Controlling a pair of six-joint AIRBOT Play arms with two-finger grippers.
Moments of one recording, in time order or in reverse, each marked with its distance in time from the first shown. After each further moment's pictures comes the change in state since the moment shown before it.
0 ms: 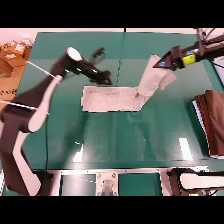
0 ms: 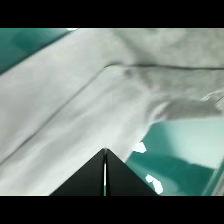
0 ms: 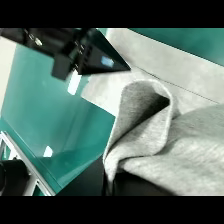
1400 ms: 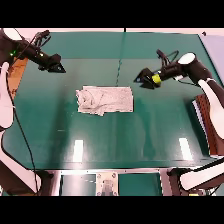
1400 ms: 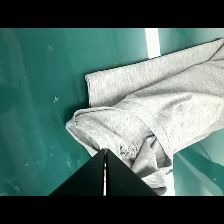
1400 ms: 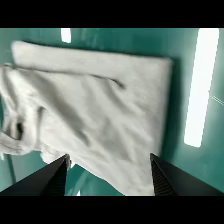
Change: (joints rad) left arm 0.361 0.092 0.080 0.163 -0.218 -0.024; right arm 0.052 -0.202 -0.255 -0.106 -0.328 0.135
